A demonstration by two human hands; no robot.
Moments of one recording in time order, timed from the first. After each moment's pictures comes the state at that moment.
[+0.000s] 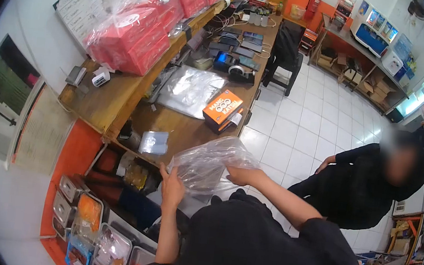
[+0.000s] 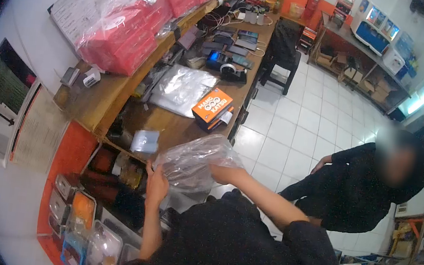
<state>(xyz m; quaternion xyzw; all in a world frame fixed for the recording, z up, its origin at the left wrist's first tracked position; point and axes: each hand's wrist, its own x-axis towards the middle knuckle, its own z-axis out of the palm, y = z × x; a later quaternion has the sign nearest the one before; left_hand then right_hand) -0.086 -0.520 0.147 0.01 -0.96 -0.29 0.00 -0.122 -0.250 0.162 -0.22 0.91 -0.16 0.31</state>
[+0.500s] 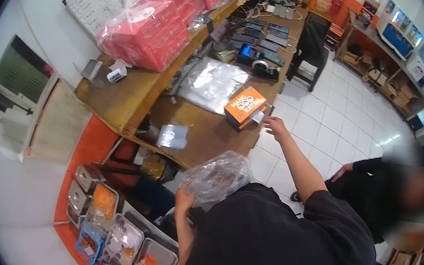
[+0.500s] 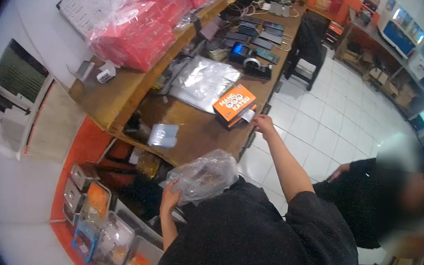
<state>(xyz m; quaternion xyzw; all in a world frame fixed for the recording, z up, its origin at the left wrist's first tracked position) -0.046 -0.579 0.017 0.20 -0.85 -0.47 -0.13 -0.304 -0.140 0.019 0.26 0.65 -0.70 0.13</state>
